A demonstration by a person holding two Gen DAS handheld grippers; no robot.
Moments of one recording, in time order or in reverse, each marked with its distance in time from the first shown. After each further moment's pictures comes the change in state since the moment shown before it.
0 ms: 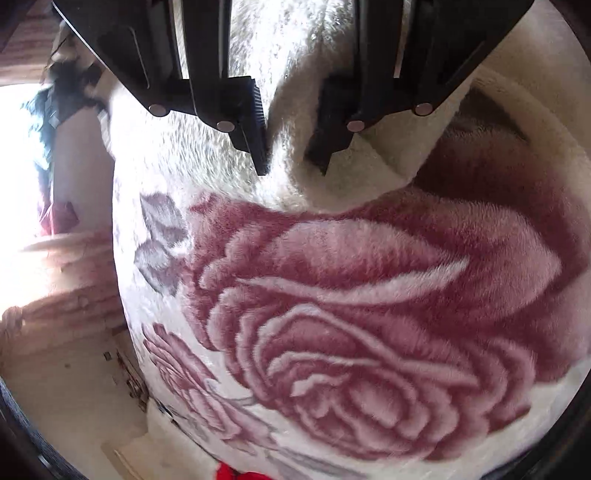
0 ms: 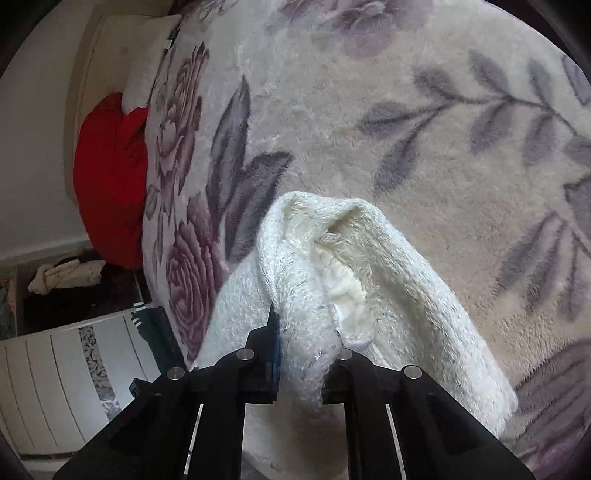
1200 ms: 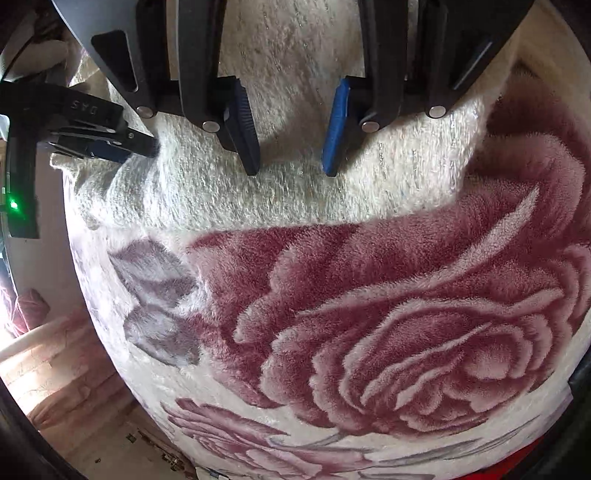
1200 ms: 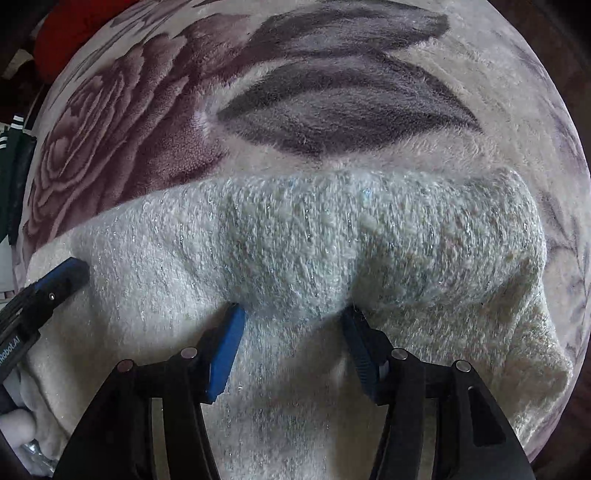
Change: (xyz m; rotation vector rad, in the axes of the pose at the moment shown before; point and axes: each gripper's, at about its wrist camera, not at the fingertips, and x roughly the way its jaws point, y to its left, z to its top) left arm 0.071 -0.089 0.001 0.341 0.081 0.221; right arm 0.171 0.120 -0.056 -0.659 0.163 -0.634
